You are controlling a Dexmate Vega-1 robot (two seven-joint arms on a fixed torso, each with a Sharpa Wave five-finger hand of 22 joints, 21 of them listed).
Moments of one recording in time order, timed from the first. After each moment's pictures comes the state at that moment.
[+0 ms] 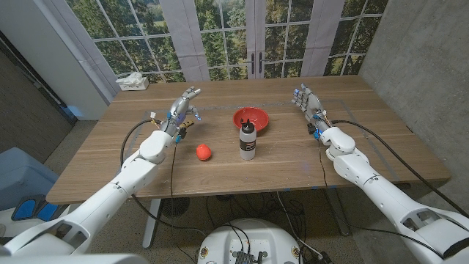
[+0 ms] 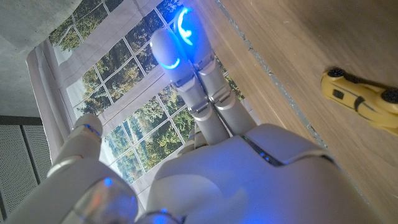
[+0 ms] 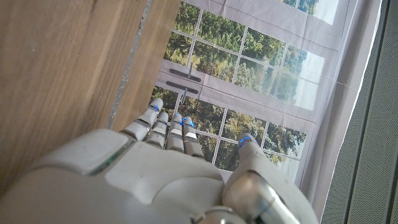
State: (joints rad) left arm 0.88 0.61 0.40 -1.41 -0.37 -0.35 0.13; left_hand 0.16 -0.17 0.60 -0.17 0.21 -0.10 0.12 0.17 0.17 0.13 0.05 0.19 0.18 1.41 -0.21 1.08 0.26 1.29 -0.21 0.92 0.31; right arm -0.79 -0.47 -0.41 -1.25 0.60 0.34 0.05; right_hand 0.19 0.15 0.36 0.01 0.18 0.17 0.09 0.19 0.17 0.15 0.06 0.20 0.19 0.03 0.02 0.22 0.38 0.14 0.01 0.36 0.17
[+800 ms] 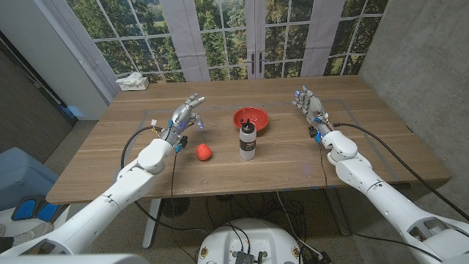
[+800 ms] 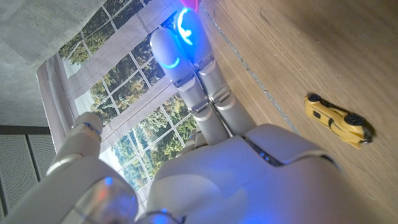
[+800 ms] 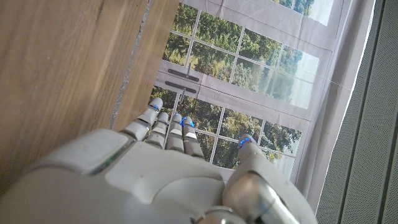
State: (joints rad) left arm 0.99 0.66 0.38 -1.57 -0.36 -0.31 0.16; left_hand 0.17 -0.17 0.59 -0.17 0.21 -0.11 0.12 0.18 0.17 0.14 0.09 0.19 0.18 1.40 -0.22 1.08 0.24 1.29 -0.21 0.92 0.30; right arm -0.84 -0.49 -0.40 -1.31 0.60 0.35 0.03; right_hand 0.18 0.14 0.36 0.01 0.18 0.17 0.09 0.19 0.17 0.15 0.06 0.20 0.19 0.03 0.02 0.22 0.38 0.15 0.02 0.35 0.17
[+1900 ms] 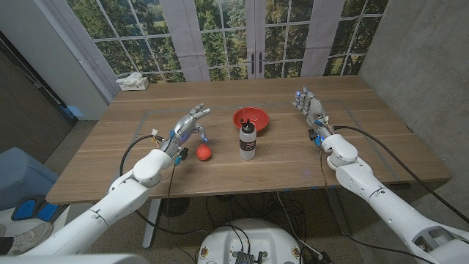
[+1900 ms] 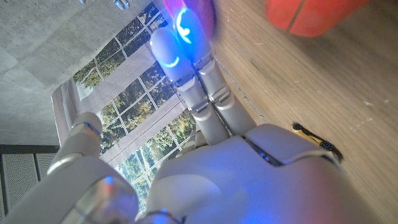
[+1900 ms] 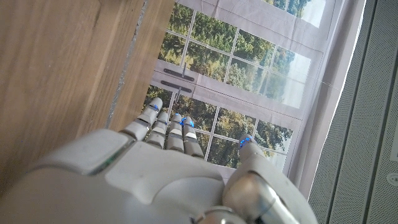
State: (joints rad) left arm 1.12 0.73 0.36 -1.70 -0.36 -0.28 0.13; left_hand 0.18 -0.17 0.57 -0.17 0.20 -0.12 0.12 0.18 0.17 0.14 0.08 0.19 0.18 1.40 -0.21 1.08 0.22 1.27 -0.22 0.92 0.28; right arm -0.89 -0.50 -0.39 -1.38 0.58 0.37 -0.01; right_hand 0.18 0.14 0.36 0.01 0.18 0.17 0.09 0.19 0.17 0.15 0.06 0.20 0.19 0.03 0.03 0.22 0.37 0.15 0.02 0.34 0.16
